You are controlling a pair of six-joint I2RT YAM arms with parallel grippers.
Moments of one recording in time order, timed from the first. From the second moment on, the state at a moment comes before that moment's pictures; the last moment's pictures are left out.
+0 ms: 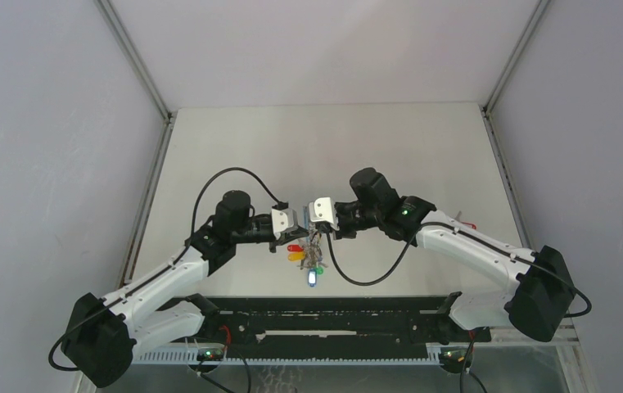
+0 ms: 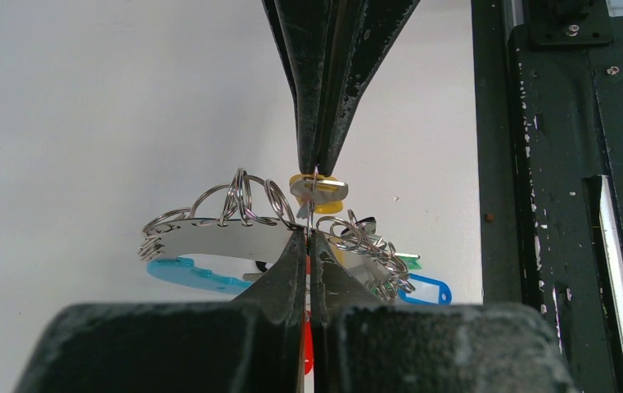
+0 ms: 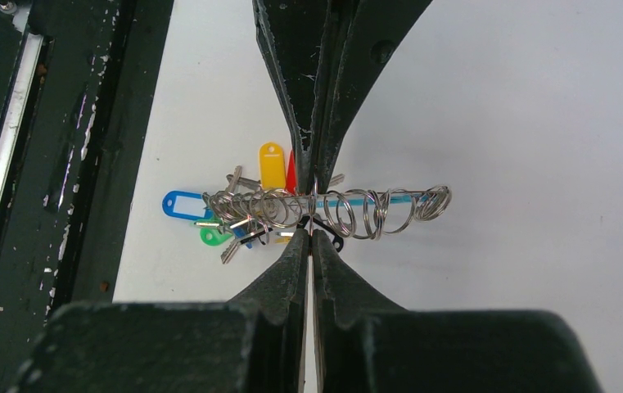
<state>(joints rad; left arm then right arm) -0.60 0.99 0.56 0.04 0.75 0.44 0.82 1.29 0.99 -0.37 -0.58 -0.73</state>
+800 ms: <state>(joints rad) -0.60 0.99 0.56 0.04 0.76 0.44 0.81 1.30 1.00 -0.37 -0.58 -0.73</state>
